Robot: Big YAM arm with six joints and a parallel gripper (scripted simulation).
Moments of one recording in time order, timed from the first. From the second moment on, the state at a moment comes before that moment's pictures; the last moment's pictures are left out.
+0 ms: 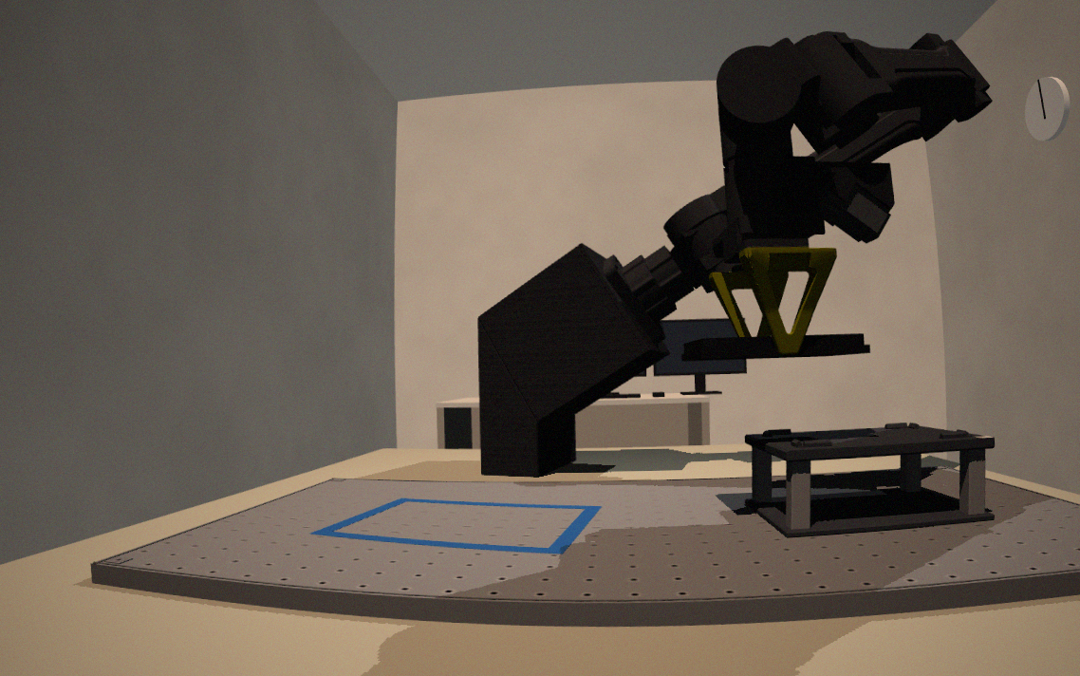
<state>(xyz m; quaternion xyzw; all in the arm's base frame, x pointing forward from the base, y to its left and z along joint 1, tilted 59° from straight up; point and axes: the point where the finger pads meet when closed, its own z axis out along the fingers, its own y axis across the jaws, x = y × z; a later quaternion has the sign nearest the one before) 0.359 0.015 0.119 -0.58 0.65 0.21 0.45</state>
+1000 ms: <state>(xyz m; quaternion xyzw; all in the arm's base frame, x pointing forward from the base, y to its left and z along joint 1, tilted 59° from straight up) 0.355 0.042 0.189 -0.57 0.65 0.21 0.45</state>
